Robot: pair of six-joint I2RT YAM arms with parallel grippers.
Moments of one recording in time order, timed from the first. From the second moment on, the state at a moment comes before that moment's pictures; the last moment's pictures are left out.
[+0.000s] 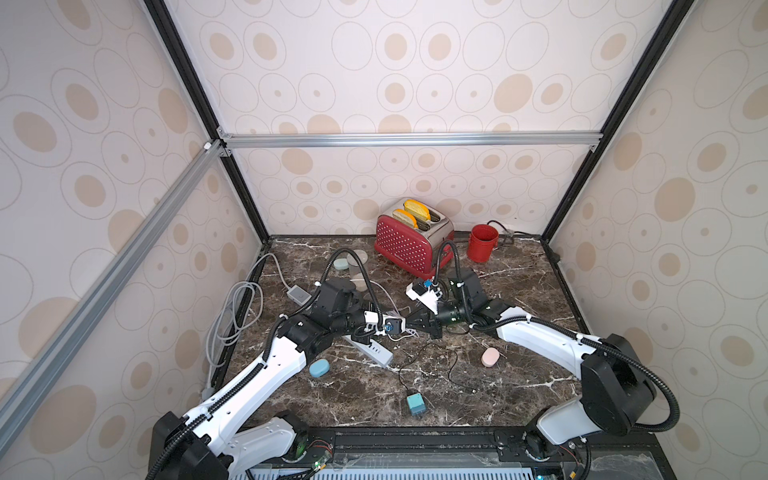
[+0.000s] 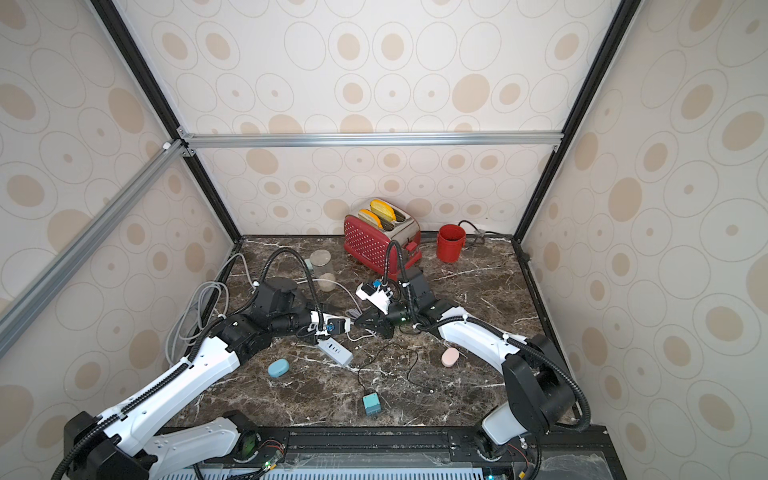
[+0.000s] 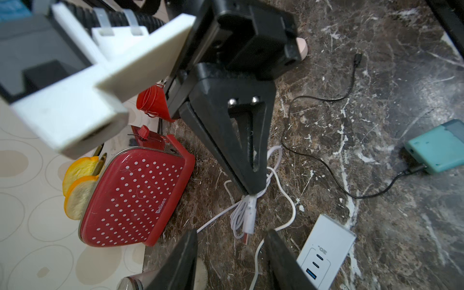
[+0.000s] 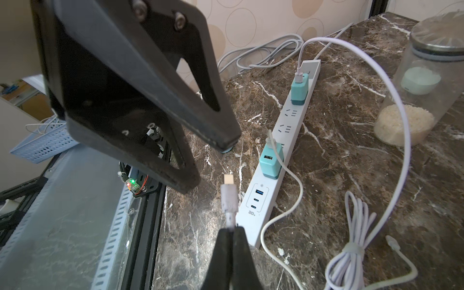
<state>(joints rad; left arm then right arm) -0.58 1.10 0.92 -0.47 0.41 1.15 0.60 1.50 0.98 -0.11 -0.87 -0.17</state>
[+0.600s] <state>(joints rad) -0.59 1.20 0.99 -0.51 0.44 1.25 0.60 1.51 0.98 -0.04 -0.94 -0.10</state>
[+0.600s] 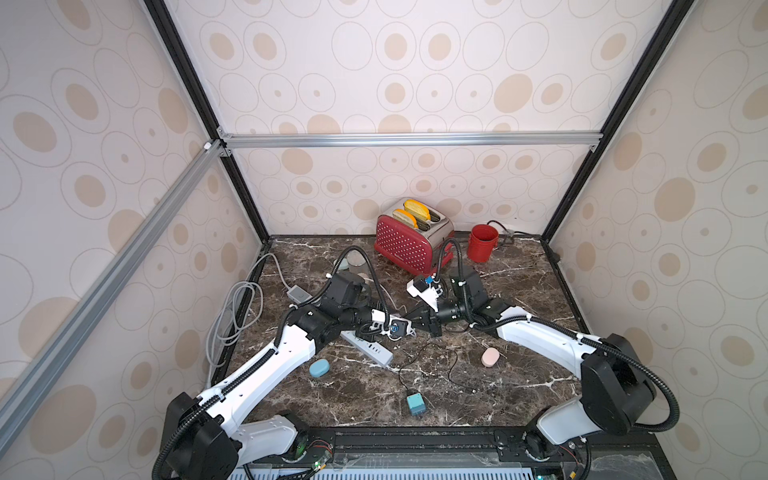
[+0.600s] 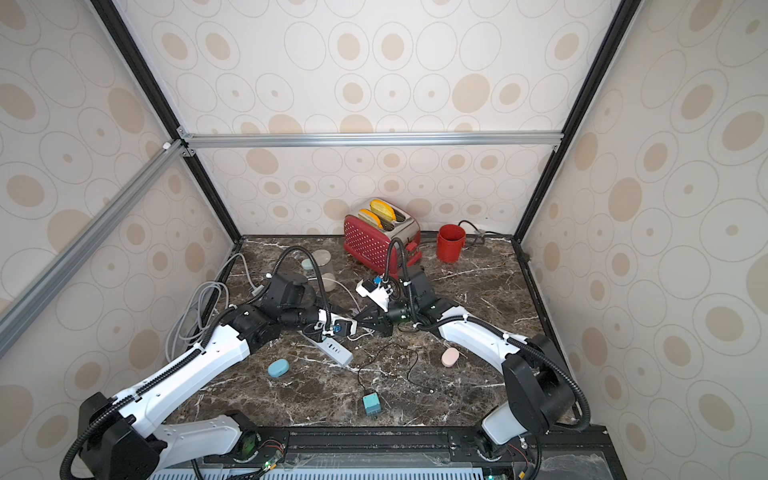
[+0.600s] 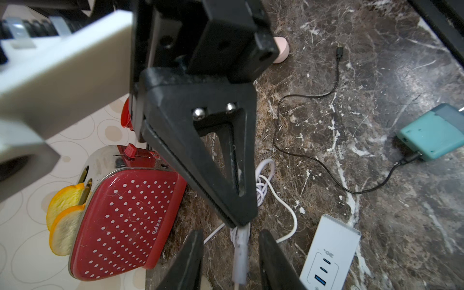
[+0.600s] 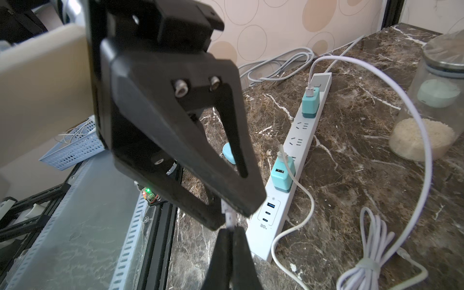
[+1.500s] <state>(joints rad) -0.59 1.22 1.07 -0.60 0.42 1.20 0.62 1.34 0.85 0.01 -0.68 -0.22</state>
